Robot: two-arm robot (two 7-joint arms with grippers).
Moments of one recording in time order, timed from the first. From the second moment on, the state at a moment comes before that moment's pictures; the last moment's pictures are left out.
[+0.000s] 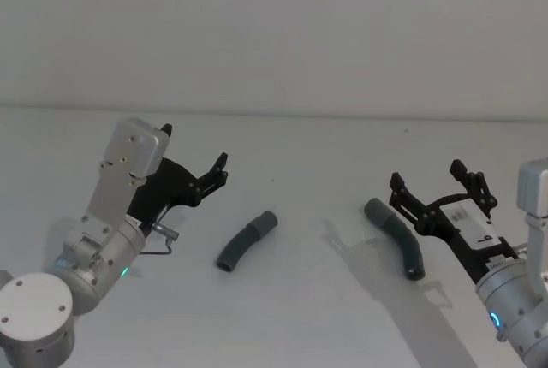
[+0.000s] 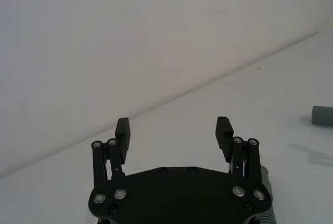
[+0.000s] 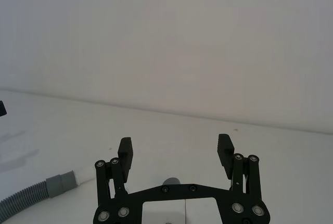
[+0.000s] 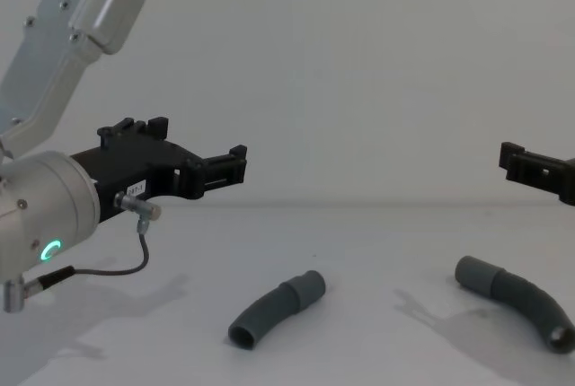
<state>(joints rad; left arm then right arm) -0.24 0.38 0.45 -1.63 -0.20 0.01 -0.01 -0.01 0.34 -0.23 -1.77 0.29 0.03 0.07</state>
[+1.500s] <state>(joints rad) -0.24 0.38 0.45 -1.63 -0.20 0.03 -0.02 -0.01 0.34 -0.23 -1.77 0.29 0.03 0.07</state>
